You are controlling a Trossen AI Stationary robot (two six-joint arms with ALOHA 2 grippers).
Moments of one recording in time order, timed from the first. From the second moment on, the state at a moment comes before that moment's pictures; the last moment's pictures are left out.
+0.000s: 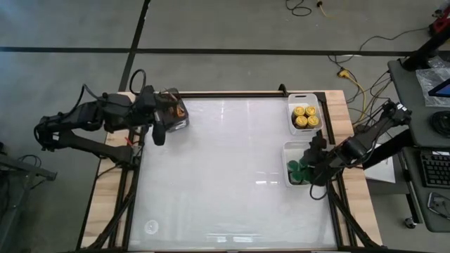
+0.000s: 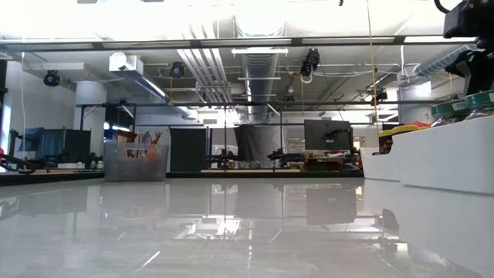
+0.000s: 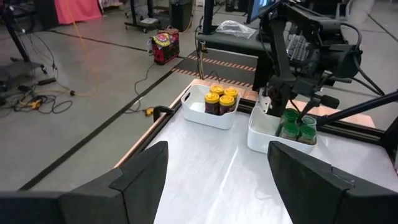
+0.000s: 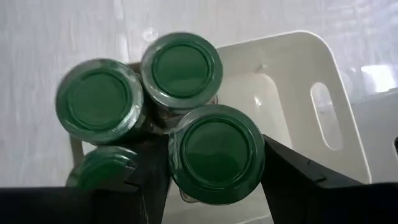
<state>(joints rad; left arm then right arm) -0.02 0.92 1.29 -0.66 -0.38 -0.16 0.60 0.81 0.67 -1.13 0.34 0.72</state>
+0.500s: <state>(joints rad) -0.02 0.88 1.29 -0.69 -0.38 -0.13 0.60 0.81 0.67 -1.09 0.33 0.69</state>
